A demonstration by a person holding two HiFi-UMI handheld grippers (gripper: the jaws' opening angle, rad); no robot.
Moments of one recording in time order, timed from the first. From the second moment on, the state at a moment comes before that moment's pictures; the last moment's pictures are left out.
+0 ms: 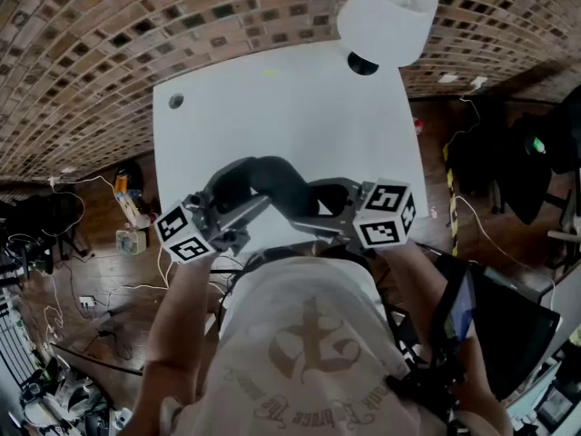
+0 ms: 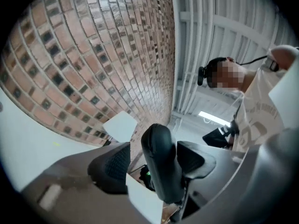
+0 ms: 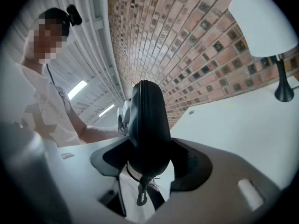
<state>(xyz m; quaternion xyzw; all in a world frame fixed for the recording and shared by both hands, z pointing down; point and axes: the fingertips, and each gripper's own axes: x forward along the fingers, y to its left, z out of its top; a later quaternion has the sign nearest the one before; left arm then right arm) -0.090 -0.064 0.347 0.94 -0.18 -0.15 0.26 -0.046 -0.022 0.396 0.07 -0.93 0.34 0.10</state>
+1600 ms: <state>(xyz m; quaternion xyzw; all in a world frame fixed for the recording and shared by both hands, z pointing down) -0.137 -0.035 0.409 0.88 -0.39 -0.05 0.26 0.009 -0.114 0.610 0.14 -0.82 -0.11 0.55</state>
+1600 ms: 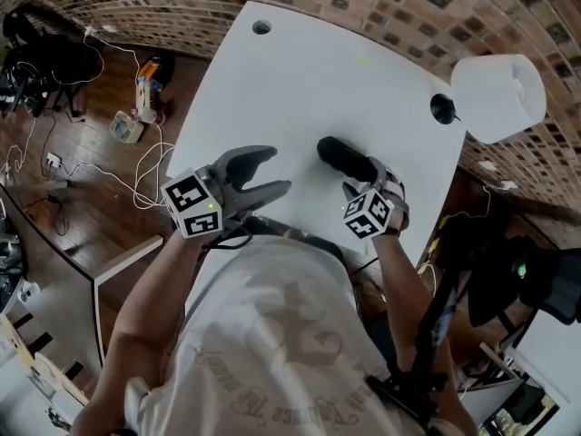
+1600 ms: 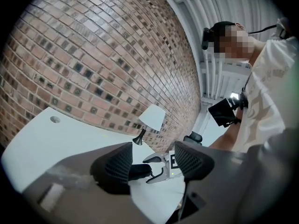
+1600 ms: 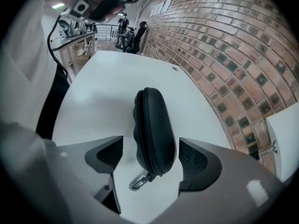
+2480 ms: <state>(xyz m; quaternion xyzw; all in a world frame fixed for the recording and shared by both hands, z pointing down) -0.076 -0.048 0.439 0.90 -0.36 0.04 0.23 0.007 -0.136 0.581 0.08 -0.88 -0.04 0.46</state>
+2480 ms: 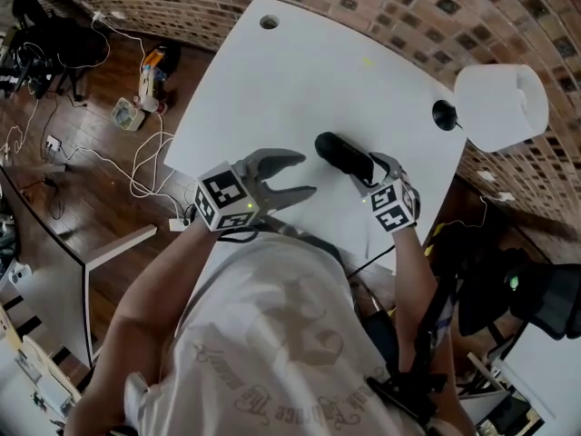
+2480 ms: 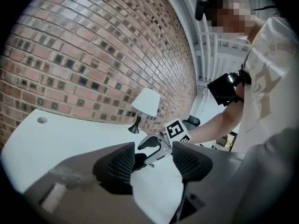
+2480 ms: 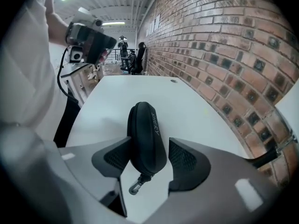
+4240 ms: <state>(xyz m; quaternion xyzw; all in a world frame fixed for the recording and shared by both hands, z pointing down) -0.089 0.046 0.444 0.92 -0.34 0.05 0.19 0.051 0.020 0.439 0.34 -0.90 0.25 0.07</state>
